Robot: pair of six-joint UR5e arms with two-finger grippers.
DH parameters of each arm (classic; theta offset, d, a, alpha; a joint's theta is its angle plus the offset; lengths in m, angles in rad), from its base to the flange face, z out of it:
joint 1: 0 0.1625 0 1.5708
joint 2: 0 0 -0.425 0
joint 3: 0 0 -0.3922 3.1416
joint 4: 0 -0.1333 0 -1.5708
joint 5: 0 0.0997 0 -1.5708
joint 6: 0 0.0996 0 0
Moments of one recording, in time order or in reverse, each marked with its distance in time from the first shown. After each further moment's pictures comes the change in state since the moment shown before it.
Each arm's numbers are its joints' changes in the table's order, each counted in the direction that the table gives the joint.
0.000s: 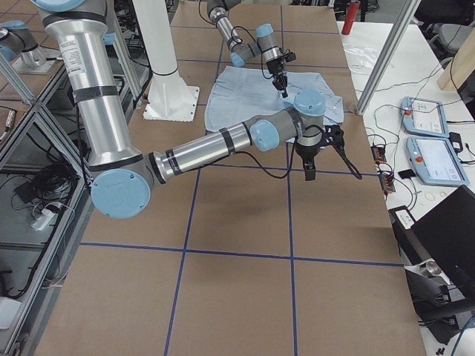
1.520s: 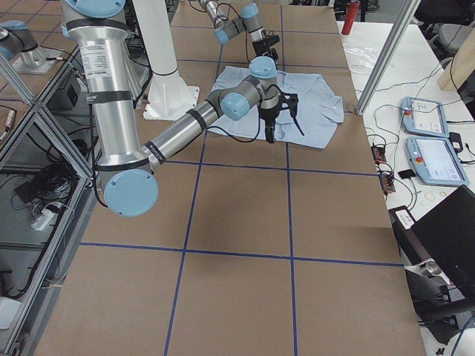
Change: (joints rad) left arm 0.000 0.417 -0.599 -0.414 0.045 0.339; right arm -0.446 -0.099 0.407 0.002 -0.262 0.663
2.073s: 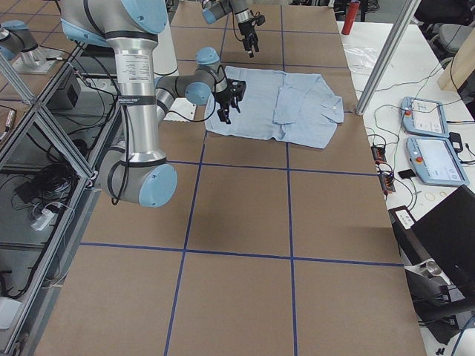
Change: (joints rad) left arm 0.042 0.351 -0.249 0.006 0.001 -0.443; right arm -0.563 -0.041 0.157 0.011 -0.486 0.490
